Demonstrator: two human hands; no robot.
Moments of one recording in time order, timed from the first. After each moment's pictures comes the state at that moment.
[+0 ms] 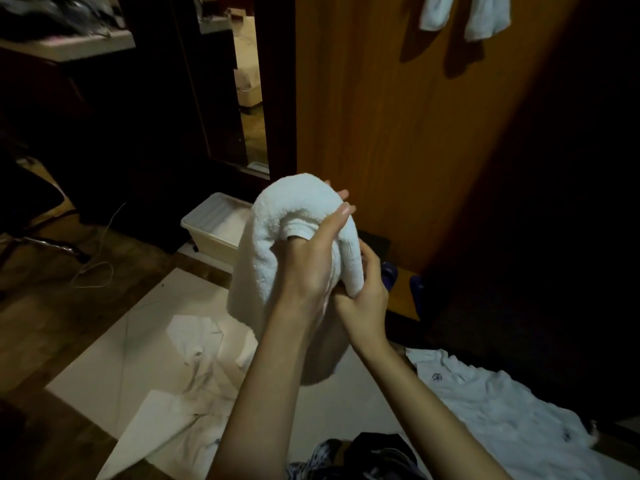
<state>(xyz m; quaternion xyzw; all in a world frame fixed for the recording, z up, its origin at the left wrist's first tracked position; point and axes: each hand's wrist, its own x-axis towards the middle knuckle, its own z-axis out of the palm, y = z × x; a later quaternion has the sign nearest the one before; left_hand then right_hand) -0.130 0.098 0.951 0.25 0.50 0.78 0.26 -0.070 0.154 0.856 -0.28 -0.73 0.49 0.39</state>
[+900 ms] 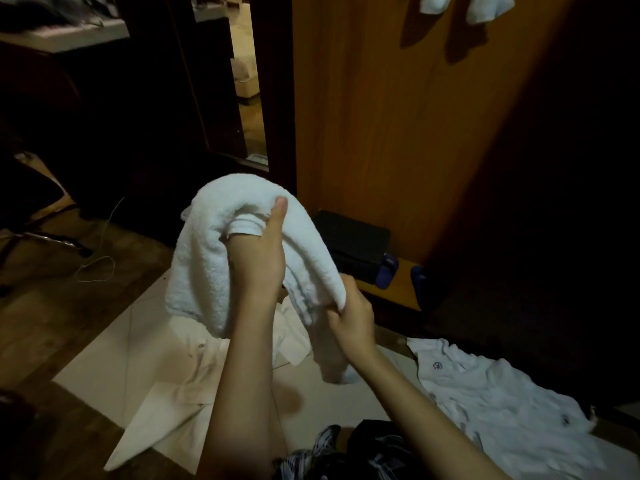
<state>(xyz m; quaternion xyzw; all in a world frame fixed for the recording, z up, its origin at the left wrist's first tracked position) -0.162 0.077 0.932 0.07 0.68 0.73 0.03 -0.065 0.150 0.798 -0.30 -0.81 0.40 0.29</state>
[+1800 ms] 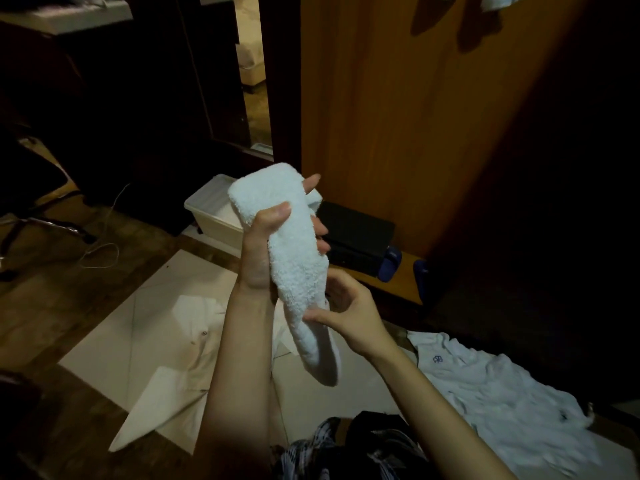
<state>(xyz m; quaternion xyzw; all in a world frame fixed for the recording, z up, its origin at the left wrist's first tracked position) -0.166 0.057 0.929 0.29 0.36 0.80 0.38 -0.053 0.141 0.838 -0.17 -0.73 0.63 0.20</state>
